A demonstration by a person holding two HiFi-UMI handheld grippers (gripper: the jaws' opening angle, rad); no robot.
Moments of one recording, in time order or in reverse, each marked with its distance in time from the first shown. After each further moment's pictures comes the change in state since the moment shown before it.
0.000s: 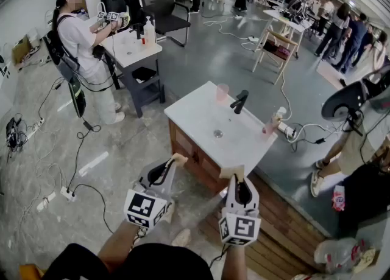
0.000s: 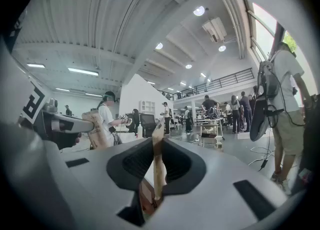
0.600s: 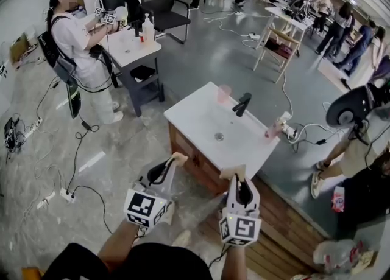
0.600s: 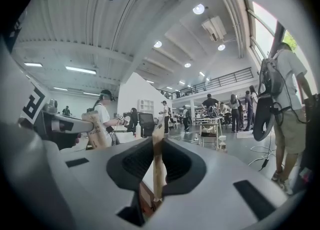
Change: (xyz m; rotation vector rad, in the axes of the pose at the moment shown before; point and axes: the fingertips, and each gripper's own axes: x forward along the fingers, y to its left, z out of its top) left arm 0.036 0.033 0.001 -0.009 0.008 -0.008; right arm 0.044 -0.001 0.000 0.003 0.006 -0.017
